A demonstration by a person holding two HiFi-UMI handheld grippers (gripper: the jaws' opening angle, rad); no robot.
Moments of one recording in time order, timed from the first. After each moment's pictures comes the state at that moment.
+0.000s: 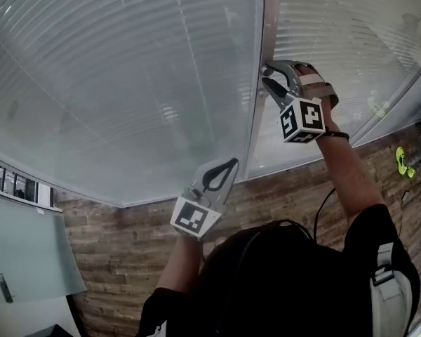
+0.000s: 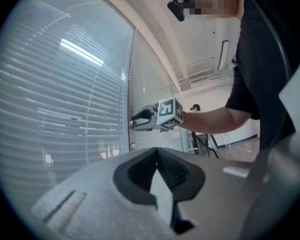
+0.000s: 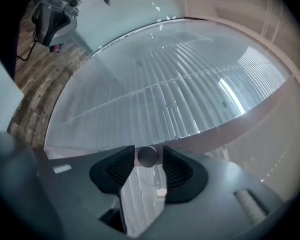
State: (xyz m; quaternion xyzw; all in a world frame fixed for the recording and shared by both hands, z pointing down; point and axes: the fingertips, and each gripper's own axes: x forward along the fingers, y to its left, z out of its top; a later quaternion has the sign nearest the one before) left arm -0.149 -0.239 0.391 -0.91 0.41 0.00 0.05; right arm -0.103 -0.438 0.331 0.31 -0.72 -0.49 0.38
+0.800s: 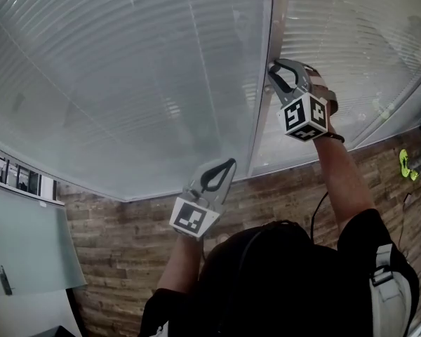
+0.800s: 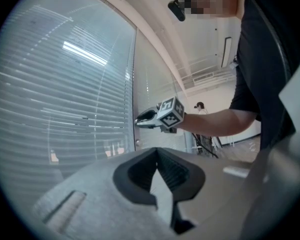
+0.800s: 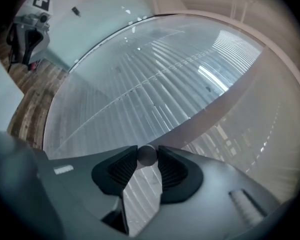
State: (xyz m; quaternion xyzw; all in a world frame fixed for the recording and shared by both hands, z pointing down) left arm -0.166 -0.226 0.397 -0.90 0.44 0.00 0.04; right arm -0.100 -0.440 0.324 0.38 -0.78 -0.40 0.31
